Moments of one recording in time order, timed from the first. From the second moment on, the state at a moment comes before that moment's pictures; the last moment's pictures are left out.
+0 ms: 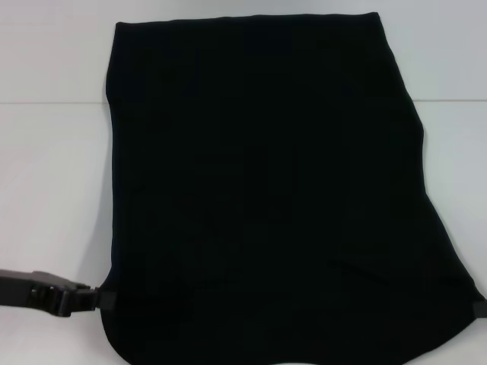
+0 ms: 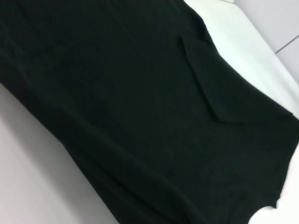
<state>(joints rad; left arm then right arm) -0.49 -2.12 0.45 1.08 2.53 1.88 -2.02 0.45 1.94 -0.48 -0.74 -2.46 -1.71 2.03</state>
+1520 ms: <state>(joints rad) -0.77 -2.00 0.31 0.56 2.13 1.38 -2.01 0.76 1.84 -0.26 -0.57 -2.46 -1.38 1.97</state>
